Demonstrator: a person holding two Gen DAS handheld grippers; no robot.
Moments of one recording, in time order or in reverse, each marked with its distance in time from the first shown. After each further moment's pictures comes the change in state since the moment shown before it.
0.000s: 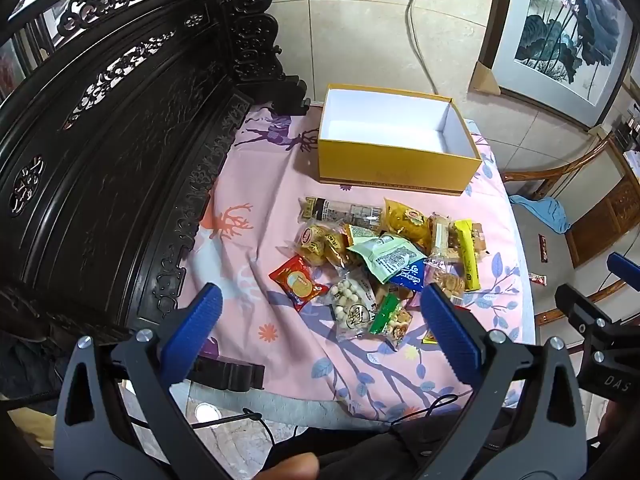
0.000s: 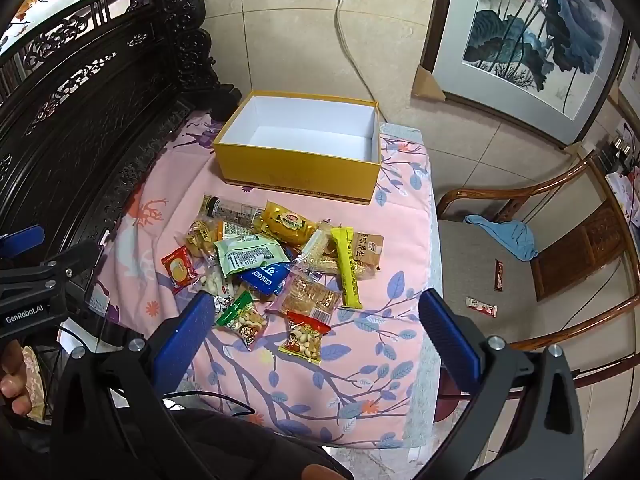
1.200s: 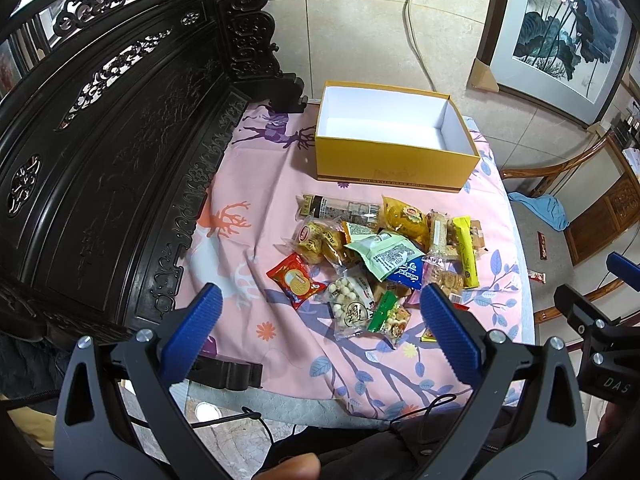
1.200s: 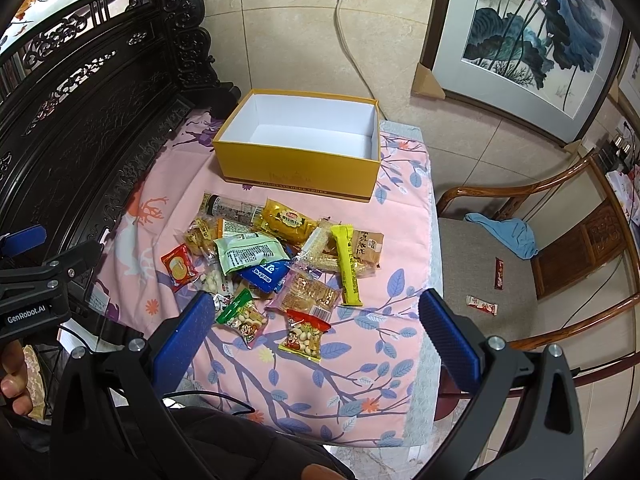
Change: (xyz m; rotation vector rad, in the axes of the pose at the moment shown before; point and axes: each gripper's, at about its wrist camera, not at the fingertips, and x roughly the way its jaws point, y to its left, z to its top) left arm 0.000 0.000 -0.005 -0.001 0.002 -0.001; right arm 0.000 0.000 0.000 0.004 0.002 0.006
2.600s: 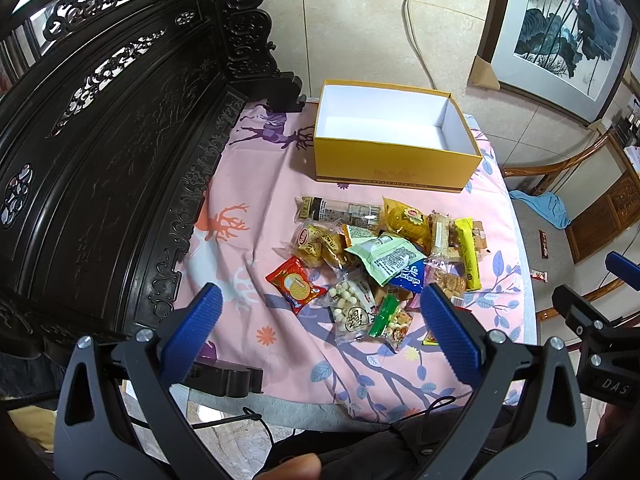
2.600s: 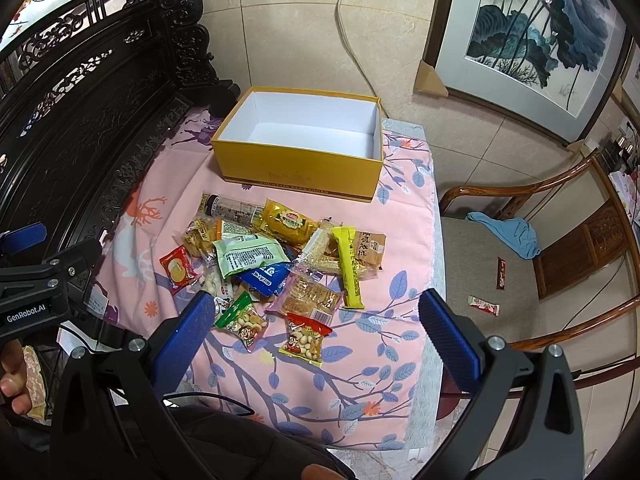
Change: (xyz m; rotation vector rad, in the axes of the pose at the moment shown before) left arm 0.001 0.000 0.001 -0.001 0.006 0.000; right arm 0.007 -0.001 0.002 0.001 0.006 0.003
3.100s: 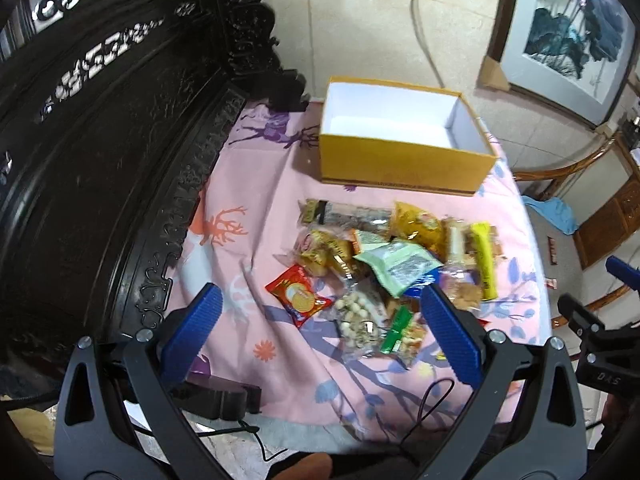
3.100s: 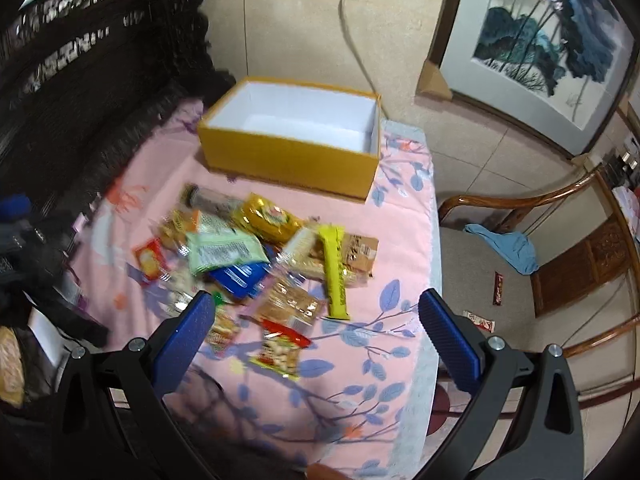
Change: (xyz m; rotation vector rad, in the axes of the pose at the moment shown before) left arm 0.047 0.007 -0.012 -0.012 -0.030 0.008; right arm 0.075 -0.022 -0.023 -0.076 -0.007 -0.007
